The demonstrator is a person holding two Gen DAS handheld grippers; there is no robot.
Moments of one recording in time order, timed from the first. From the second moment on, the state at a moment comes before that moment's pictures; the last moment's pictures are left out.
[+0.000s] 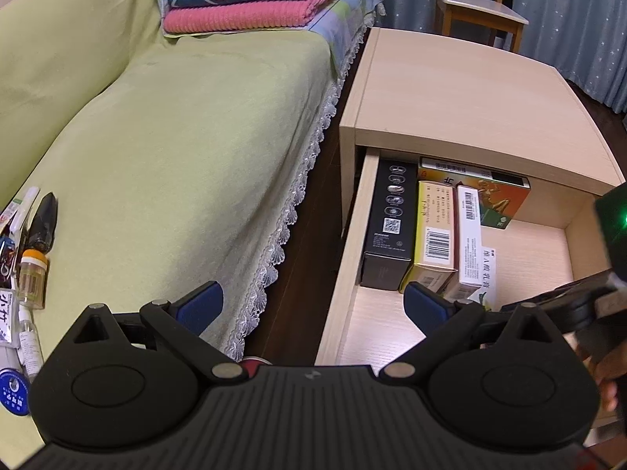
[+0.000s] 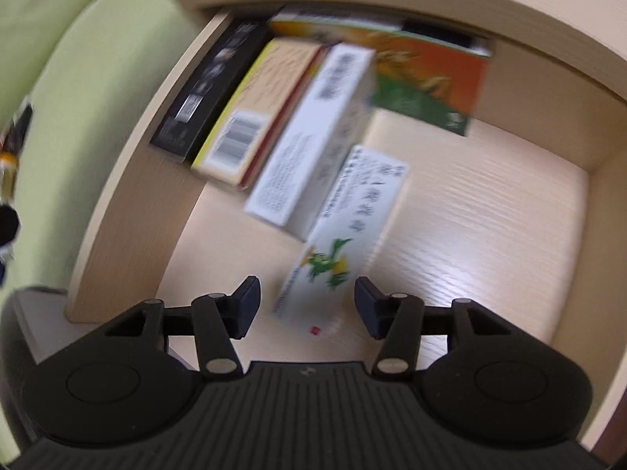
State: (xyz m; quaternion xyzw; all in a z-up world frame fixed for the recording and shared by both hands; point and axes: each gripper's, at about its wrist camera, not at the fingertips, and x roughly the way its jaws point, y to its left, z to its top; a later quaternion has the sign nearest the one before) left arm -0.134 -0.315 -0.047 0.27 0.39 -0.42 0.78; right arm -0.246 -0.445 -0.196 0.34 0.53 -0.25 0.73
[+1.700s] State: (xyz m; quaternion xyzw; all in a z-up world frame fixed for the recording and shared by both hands) left arm -0.216 -0.443 -0.182 0.19 0.67 -0.46 0.55; right arm -0.383 -0.470 -0.189 0.51 0.42 -0.18 0.73
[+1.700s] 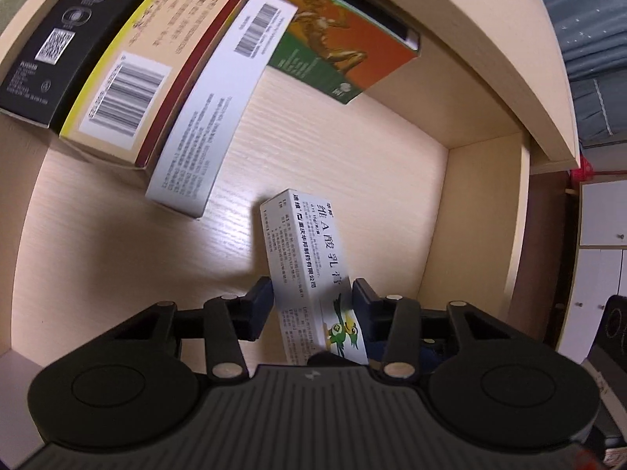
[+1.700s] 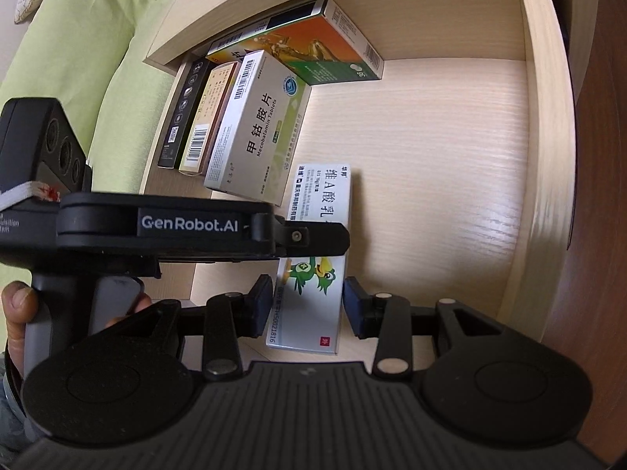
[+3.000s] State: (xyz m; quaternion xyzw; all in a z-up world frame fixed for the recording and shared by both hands) left arm -0.189 -0.378 -0.085 0.27 0.50 -0.47 0.68; right arm -0.339 -0.468 -0.194 0.45 0.43 -0.24 0.75
